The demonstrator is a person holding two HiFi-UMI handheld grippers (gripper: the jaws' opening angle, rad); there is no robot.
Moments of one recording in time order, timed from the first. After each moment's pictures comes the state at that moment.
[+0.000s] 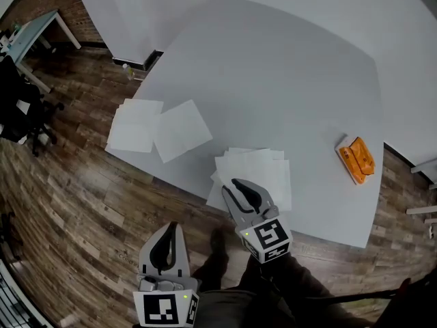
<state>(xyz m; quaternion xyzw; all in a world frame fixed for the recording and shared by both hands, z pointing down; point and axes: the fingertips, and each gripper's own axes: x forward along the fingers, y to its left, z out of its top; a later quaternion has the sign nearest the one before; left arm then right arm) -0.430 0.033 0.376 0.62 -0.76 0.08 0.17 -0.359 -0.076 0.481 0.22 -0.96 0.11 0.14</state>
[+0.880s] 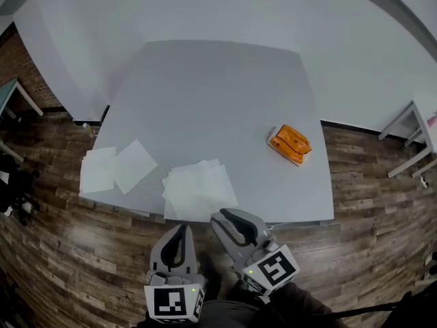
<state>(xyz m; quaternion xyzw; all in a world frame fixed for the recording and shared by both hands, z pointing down) -0.288 0.013 0.333 0.75 -0.64 0.06 0.12 -0.221 -0.010 0.341 0.32 -0.94 0.09 0.01</state>
